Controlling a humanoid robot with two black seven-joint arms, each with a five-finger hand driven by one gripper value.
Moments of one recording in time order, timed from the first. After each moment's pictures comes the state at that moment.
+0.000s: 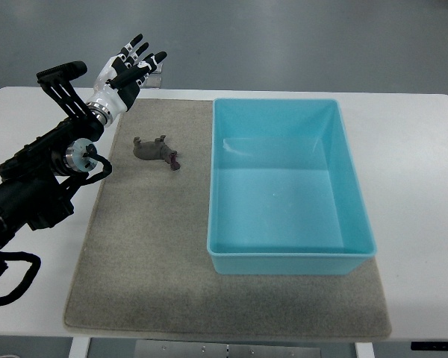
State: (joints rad) left arm -0.91 0.15 -0.72 -0.46 0.16 -0.19 -0.33; right arm 0.04 0.00 0.00 0.08 -0.04 0.25 0.03
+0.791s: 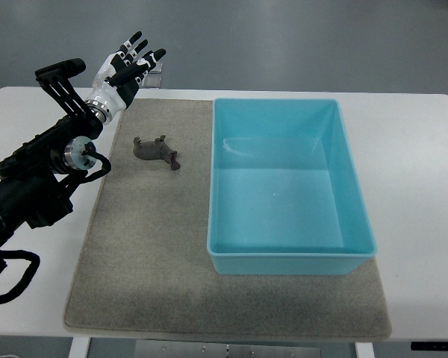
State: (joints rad) left arm -0.92 0.16 -0.72 -0.46 0.16 -0.19 -0.33; right arm 0.04 0.00 0.00 0.08 -0.04 0.25 0.03
